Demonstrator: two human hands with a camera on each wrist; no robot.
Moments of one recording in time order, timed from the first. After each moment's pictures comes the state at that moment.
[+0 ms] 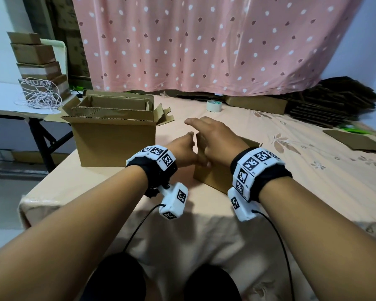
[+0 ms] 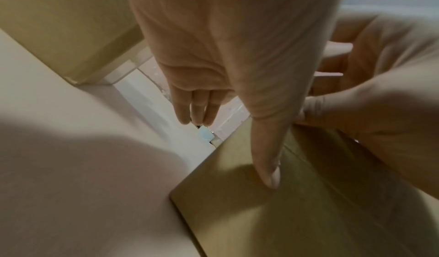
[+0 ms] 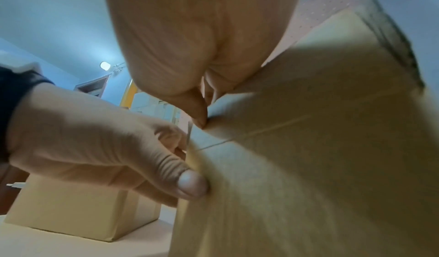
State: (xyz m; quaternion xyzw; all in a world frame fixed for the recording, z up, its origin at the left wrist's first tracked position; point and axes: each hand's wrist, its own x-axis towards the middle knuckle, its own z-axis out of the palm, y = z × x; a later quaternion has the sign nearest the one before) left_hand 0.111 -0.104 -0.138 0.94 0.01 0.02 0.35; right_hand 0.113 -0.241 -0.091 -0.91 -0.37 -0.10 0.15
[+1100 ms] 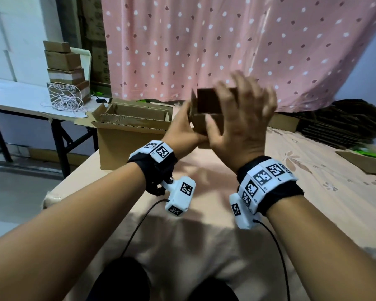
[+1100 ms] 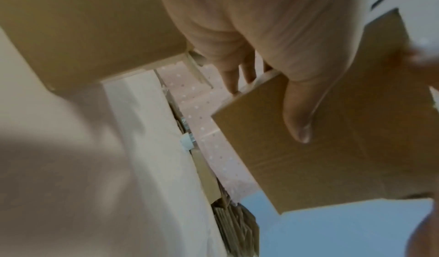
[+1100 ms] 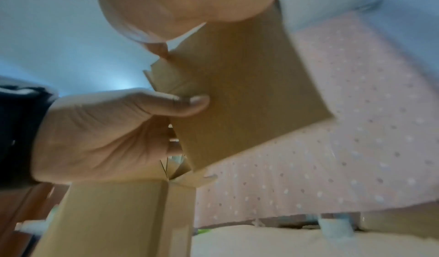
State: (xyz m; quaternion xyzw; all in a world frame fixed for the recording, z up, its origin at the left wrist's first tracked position) left_hand 0.082 -0.077 -0.093 0.71 -0.13 0.29 0.64; right_hand 0.072 -0.220 -0.058 -0.72 -0.33 -0.58 0.15
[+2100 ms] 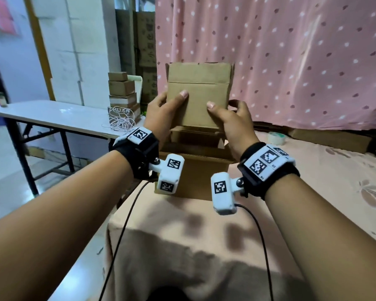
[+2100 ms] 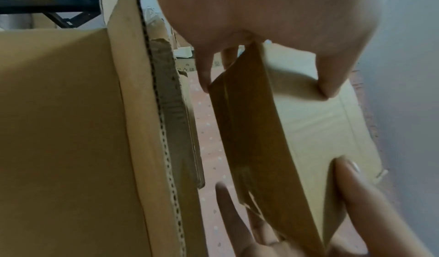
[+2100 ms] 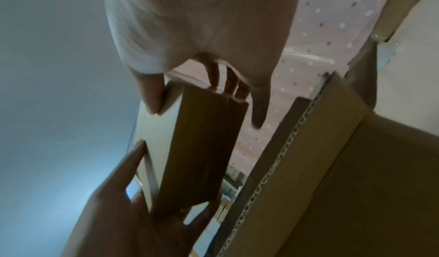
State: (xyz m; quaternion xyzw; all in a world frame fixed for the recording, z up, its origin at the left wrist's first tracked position) left_hand 0.041 0.085 -0.027 0.63 0.01 0.37 0.69; right_hand 0.124 -0.062 -0.025 -0.65 -0.24 -0.02 0.72
